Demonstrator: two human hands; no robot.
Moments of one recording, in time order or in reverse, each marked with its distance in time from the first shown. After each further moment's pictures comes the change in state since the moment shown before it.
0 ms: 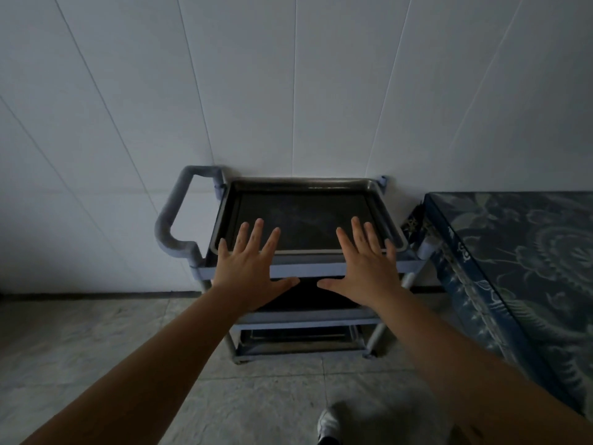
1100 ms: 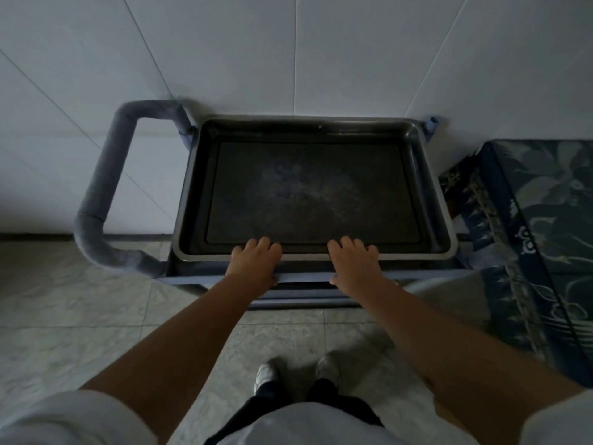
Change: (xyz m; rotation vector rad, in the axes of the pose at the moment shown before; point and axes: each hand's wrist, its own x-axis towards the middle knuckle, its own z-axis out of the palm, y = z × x) left_hand 0.165 -0.021 0.165 -0.008 -0.453 0.035; right_hand 0.160 0.017 0.161 -0.071 -0.412 -0.066
